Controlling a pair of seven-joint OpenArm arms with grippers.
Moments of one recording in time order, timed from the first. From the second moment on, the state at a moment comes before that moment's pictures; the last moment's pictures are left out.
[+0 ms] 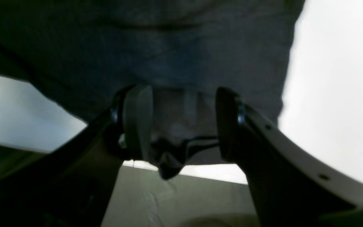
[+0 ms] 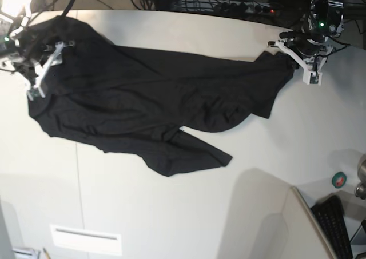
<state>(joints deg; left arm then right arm) 30.5 -24.5 -7.0 94.6 -22.5 -0.9 33.8 -16.1 0.1 29.6 100.2 4.7 40.4 -65.8</state>
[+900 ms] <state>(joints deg) -1.9 -22.7 -8.4 79.0 -22.6 -10.1 56.9 -13.6 1.6 26.0 87.2 4.4 40.3 -57.2</state>
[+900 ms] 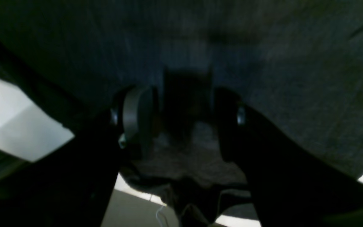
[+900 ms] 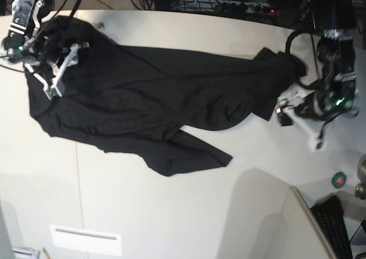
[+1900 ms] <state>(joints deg) -15.7 -21.0 3.9 51.0 -22.2 -15.7 49.8 -13.6 2.9 26.2 87.2 4.4 40.3 -57.2</state>
